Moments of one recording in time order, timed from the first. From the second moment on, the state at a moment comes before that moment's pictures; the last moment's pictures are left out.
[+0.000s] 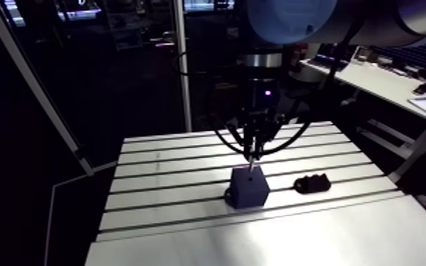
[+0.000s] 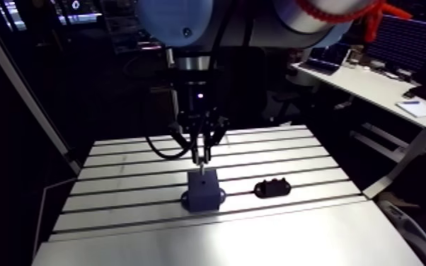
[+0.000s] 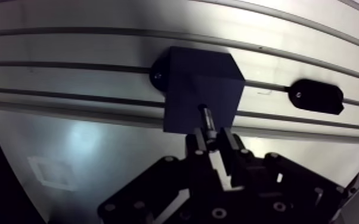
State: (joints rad) arm -0.17 -1.35 1.81 -1.78 -1.62 -1.85
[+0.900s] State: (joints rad) arm -0.17 -1.34 1.83 -1.78 -1.62 -1.86
